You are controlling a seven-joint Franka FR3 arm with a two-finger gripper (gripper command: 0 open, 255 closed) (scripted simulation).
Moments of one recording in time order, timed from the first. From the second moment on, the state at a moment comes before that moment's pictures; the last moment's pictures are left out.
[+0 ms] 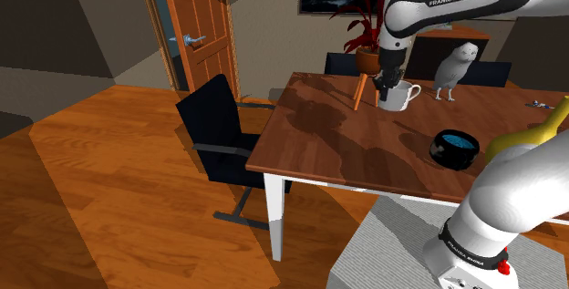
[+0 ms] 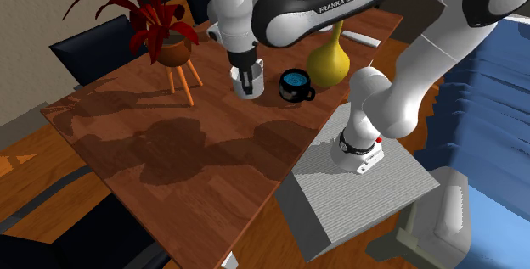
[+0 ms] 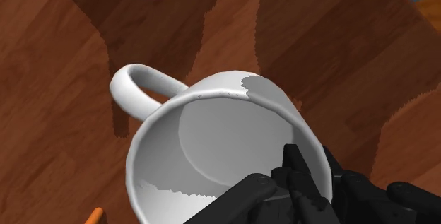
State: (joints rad) arm -0.21 -0.47 -0.21 -2.32 -0.17 1.80 -0.08
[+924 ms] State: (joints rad) arm -0.38 -0.89 -0.35 -2.55 -0.34 1.64 -0.29
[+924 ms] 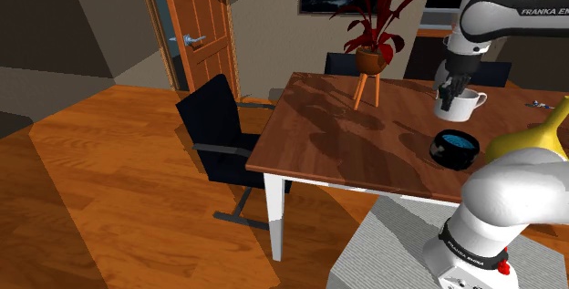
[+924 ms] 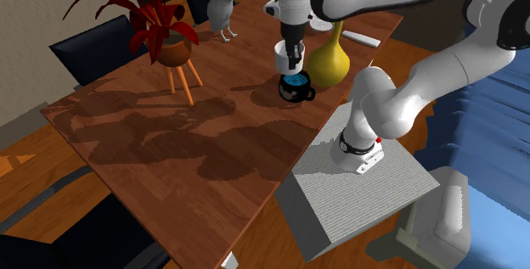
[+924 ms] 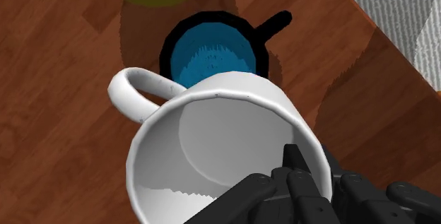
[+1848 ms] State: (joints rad) arm -0.49 -1.07 -0.46 -2.70 -0.48 1.63 -0.40
